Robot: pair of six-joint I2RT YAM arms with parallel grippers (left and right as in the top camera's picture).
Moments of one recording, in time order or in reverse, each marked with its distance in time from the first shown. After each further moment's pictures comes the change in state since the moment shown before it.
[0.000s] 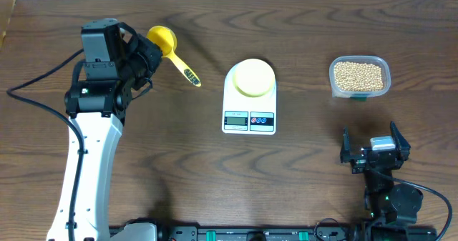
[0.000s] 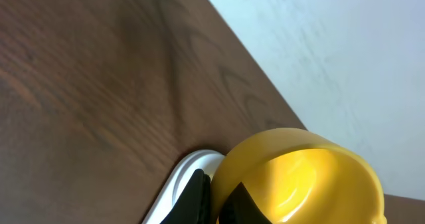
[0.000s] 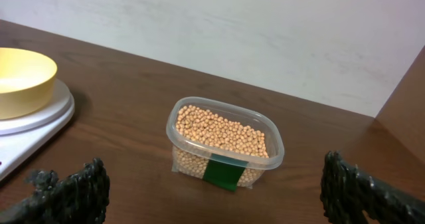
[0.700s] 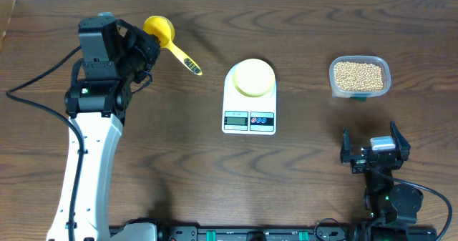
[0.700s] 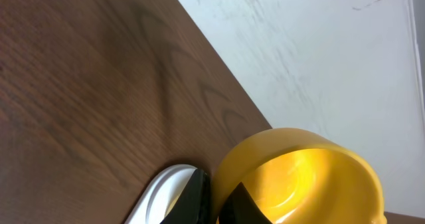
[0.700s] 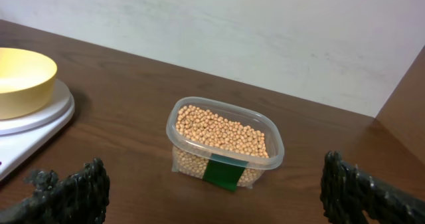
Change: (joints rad) left arm 0.000 0.000 0.000 0.078 -0.008 -0.074; right arm 0.000 0.000 0.000 0.000 0.000 0.000
